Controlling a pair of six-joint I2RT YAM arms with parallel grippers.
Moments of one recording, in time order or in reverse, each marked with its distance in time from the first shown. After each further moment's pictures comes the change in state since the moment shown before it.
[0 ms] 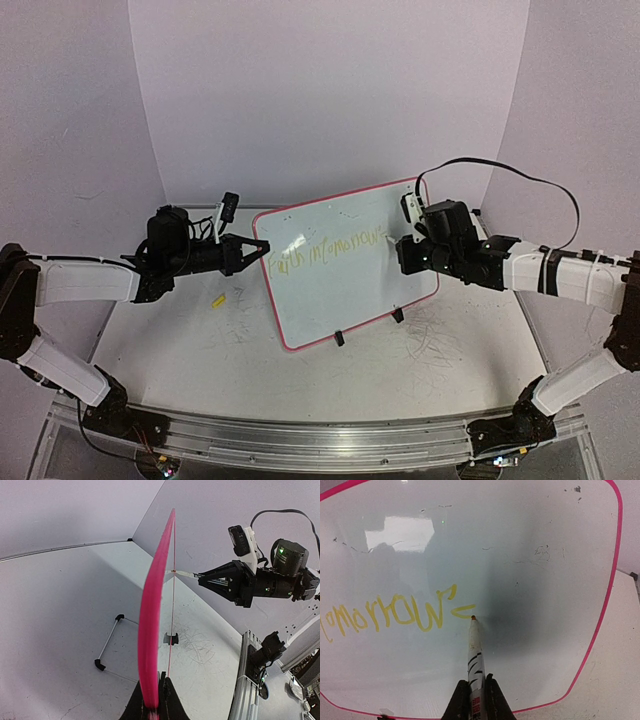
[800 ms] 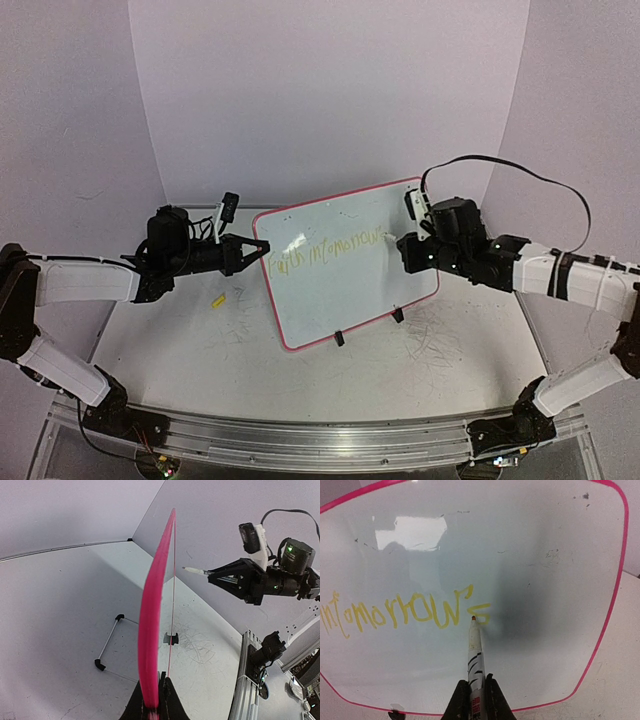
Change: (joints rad) left arm 0.000 0.000 0.000 0.000 0.000 0.001; right arm 0.007 -0.034 0.001 -0.017 -0.045 0.007
